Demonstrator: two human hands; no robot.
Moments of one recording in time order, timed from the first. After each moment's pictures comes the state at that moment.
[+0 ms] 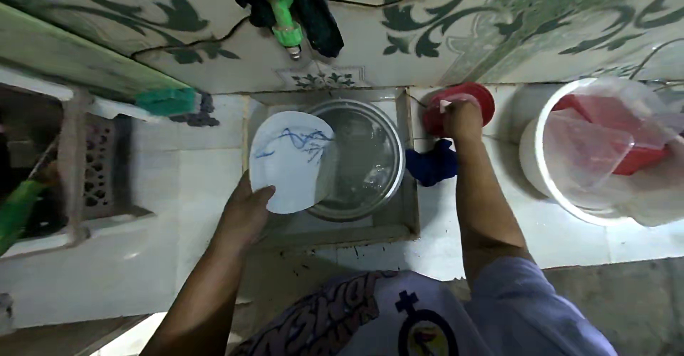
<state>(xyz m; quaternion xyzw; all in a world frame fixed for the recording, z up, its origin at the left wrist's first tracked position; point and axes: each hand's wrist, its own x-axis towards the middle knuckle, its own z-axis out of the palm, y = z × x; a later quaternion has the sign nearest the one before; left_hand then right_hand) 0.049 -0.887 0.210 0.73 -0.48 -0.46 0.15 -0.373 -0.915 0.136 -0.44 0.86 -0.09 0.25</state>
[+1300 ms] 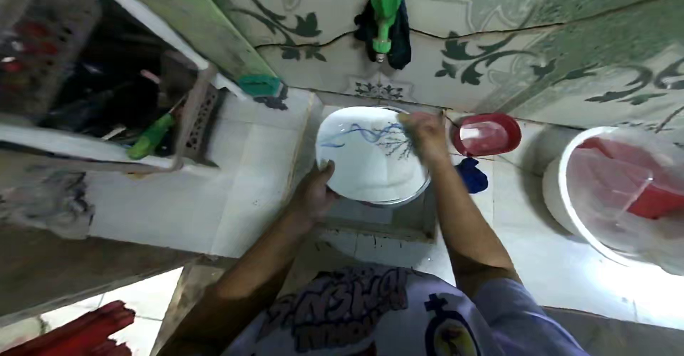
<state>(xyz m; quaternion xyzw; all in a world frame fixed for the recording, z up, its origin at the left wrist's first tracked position) 0.044 -0.835 0.215 0.55 -0.27 -0.69 0.40 -0.219 -0.904 0.149 -0.47 0.60 -0.50 0.41</state>
